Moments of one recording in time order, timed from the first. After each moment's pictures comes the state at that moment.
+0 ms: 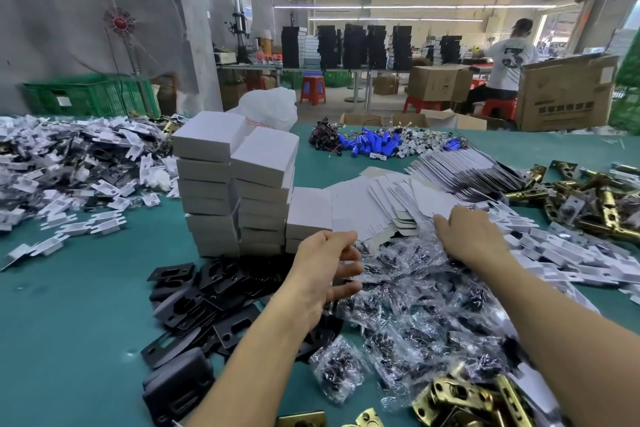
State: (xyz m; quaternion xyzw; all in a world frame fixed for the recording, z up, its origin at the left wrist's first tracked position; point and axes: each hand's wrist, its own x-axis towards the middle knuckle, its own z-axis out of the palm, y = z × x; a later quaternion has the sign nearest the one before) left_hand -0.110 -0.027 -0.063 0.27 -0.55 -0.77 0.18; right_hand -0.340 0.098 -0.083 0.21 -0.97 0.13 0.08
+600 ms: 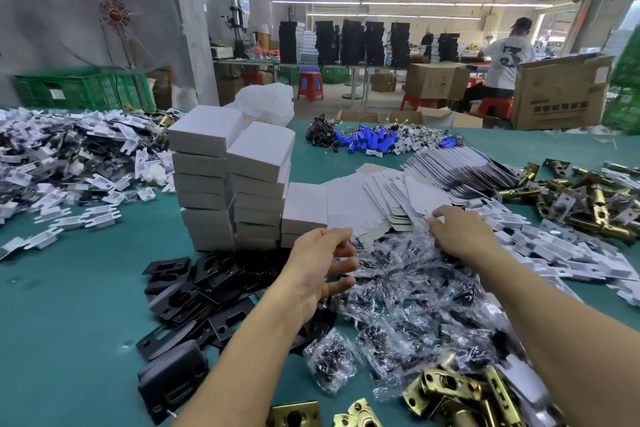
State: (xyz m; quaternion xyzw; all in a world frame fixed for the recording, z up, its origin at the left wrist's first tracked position) left_hand -0.109 -0.026 -0.064 0.27 -0.54 -0.78 0.17; right_hand -0.340 0.100 -0.081 0.25 -0.96 0.16 0.03
